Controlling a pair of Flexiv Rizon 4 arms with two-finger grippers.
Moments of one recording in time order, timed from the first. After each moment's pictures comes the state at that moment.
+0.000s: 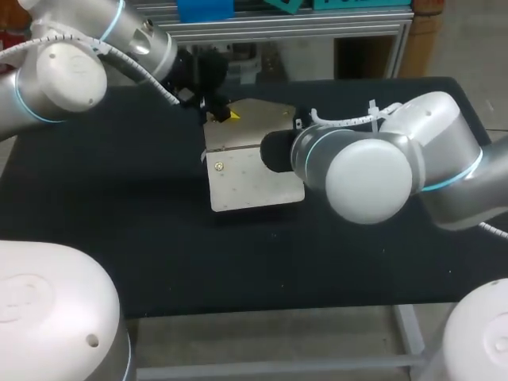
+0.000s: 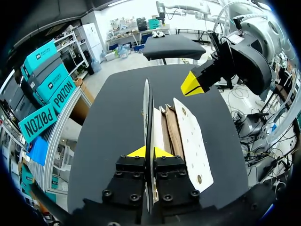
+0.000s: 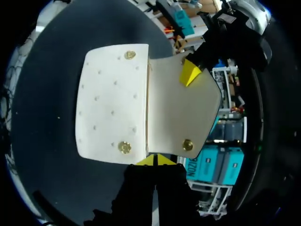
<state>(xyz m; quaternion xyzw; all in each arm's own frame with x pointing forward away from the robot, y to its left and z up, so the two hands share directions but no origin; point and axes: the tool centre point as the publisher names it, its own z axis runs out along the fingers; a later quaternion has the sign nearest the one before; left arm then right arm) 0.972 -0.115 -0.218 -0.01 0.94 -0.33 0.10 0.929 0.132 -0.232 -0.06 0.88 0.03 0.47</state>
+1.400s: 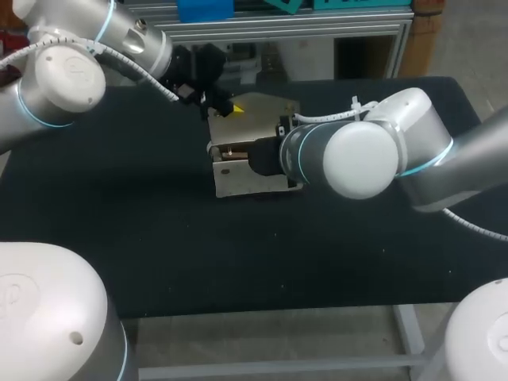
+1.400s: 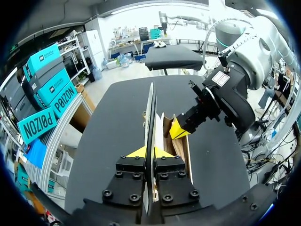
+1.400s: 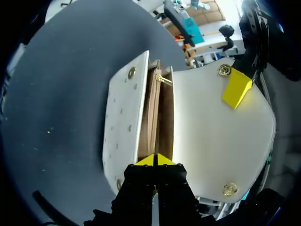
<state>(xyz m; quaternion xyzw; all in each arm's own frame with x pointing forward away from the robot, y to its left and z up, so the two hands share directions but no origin) 0.983 -0.125 -0.211 -0.01 0.92 -0.38 0.10 0.959 0.167 -0.294 -0.10 0.90 0.07 0.42</state>
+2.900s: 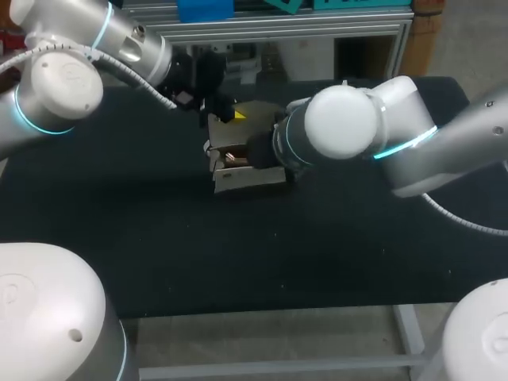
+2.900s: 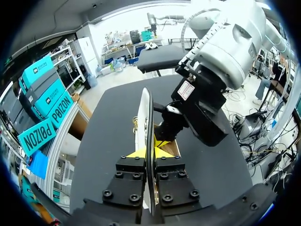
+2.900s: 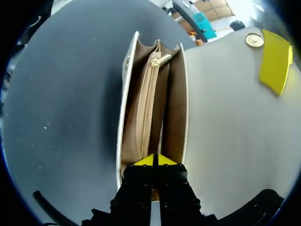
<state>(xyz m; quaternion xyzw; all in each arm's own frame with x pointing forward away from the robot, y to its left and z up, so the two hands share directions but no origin) 0.962 -0.131 -0.208 0.04 0.92 -0.39 0.11 0.984 0.167 -0.323 -0.10 0.93 0.05 0.35</state>
